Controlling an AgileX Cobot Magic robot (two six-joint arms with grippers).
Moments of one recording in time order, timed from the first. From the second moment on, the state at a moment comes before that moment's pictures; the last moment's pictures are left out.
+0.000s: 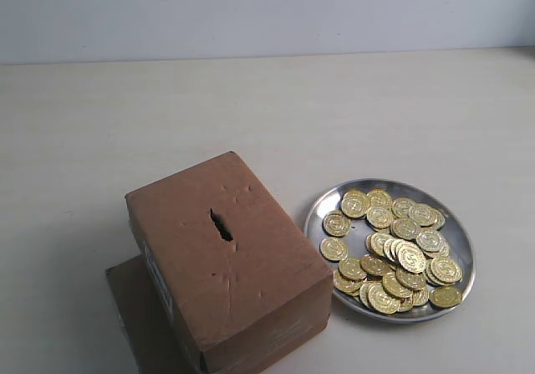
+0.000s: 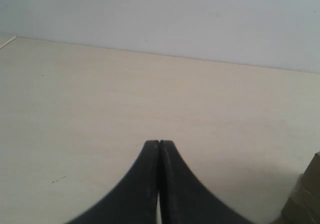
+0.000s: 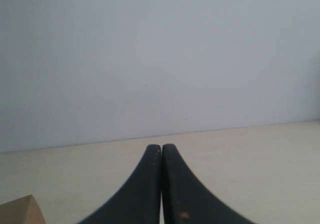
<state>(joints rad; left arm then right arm) -0.08 0.01 0.00 0.17 0.31 -0.29 0.03 0.01 0.00 -1.73 -0.07 1.94</state>
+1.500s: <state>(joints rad) -0.08 0.01 0.00 0.18 0.31 -0.29 0.03 0.01 0.00 -0.52 0.29 0.58</state>
